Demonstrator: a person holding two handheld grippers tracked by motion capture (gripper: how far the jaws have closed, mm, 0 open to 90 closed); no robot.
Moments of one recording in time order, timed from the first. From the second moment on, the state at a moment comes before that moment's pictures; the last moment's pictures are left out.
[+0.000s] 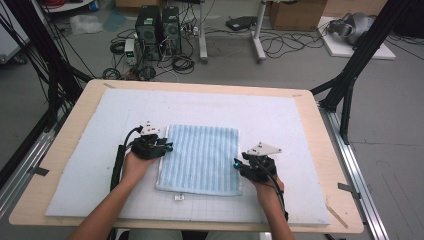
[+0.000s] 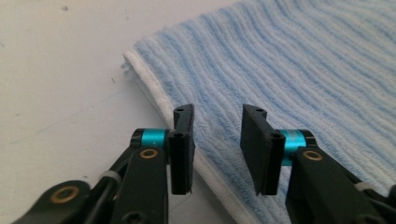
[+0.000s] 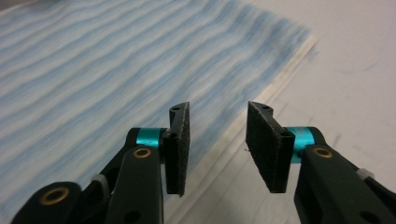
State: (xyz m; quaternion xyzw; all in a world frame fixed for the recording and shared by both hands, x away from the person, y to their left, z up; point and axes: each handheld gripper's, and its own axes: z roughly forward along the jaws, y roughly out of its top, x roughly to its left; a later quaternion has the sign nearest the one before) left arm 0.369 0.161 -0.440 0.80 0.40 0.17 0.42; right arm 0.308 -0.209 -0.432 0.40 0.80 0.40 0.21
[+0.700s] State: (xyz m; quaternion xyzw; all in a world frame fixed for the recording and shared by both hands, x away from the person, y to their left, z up) left arm 0.365 0.168 -0.448 0.80 0.41 0.15 0.42; right arm 0.360 -0.199 -0.444 0.44 0.80 0.36 0.19
